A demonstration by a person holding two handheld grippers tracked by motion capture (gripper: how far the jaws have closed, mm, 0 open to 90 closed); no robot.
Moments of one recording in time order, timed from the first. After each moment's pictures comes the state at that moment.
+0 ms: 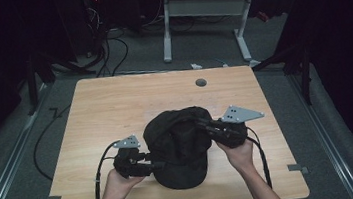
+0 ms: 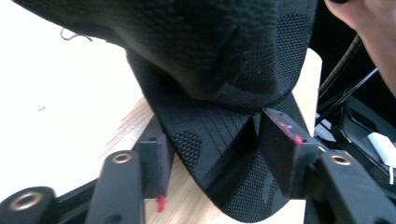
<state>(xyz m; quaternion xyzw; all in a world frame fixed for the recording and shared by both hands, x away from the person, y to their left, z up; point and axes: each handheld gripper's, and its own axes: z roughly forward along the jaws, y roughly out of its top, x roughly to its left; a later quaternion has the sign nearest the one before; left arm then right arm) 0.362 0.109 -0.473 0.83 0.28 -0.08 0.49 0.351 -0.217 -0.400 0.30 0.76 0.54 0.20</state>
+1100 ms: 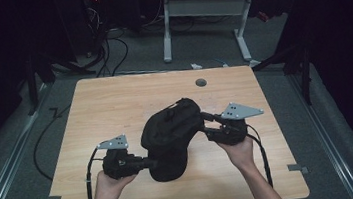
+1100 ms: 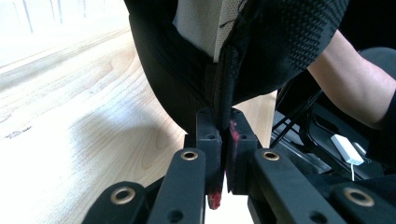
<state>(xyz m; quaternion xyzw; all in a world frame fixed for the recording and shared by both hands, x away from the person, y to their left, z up) 0.350 0.131 -0.445 0.81 0.24 -0.10 0.53 0.357 -0.221 -0.399 0.32 0.76 0.53 0.20</state>
